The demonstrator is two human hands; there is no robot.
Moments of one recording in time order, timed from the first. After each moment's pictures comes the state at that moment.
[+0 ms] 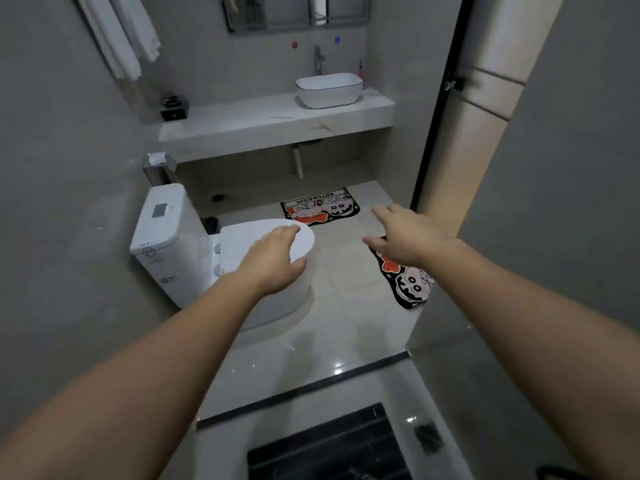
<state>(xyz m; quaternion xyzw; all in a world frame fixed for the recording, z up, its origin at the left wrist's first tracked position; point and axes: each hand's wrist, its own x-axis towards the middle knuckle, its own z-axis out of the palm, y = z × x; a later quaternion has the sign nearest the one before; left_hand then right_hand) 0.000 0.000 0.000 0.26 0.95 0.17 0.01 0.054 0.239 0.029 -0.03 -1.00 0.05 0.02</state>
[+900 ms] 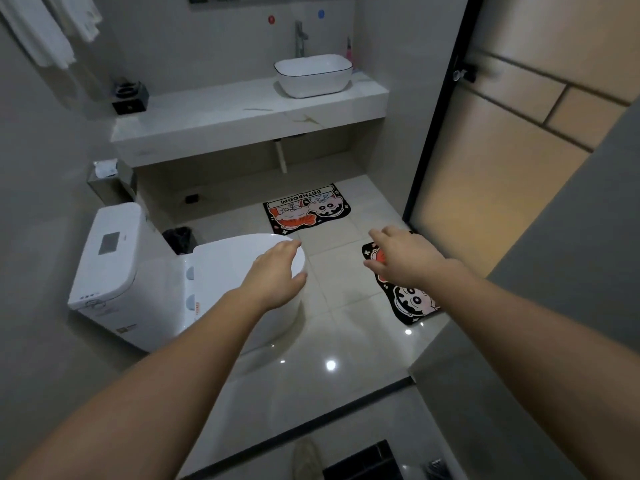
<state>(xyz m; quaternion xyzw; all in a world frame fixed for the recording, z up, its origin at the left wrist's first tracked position) -0.205 0.069 -0.059 0.27 0.94 0.20 0.05 -0.130 0.301 -0.016 -0.03 -1.00 0.03 -0.06</state>
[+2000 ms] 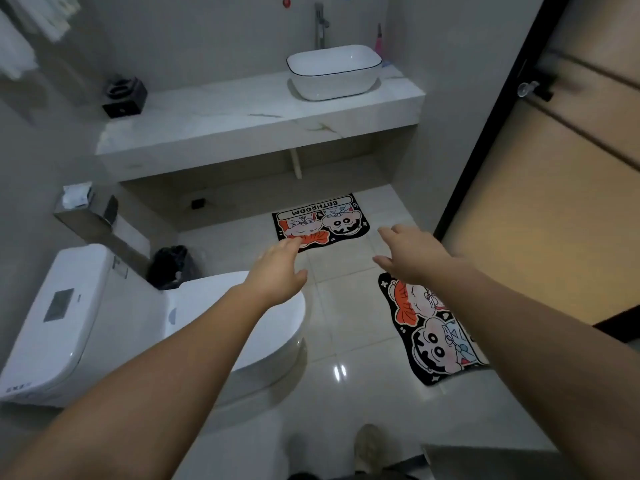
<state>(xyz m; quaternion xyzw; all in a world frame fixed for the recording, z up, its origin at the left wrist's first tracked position) -0.478 0.201 -0.082 0.22 0.96 0.18 0.06 -0.426 0.447 -0.054 -0.01 -1.00 0.02 -0.06</state>
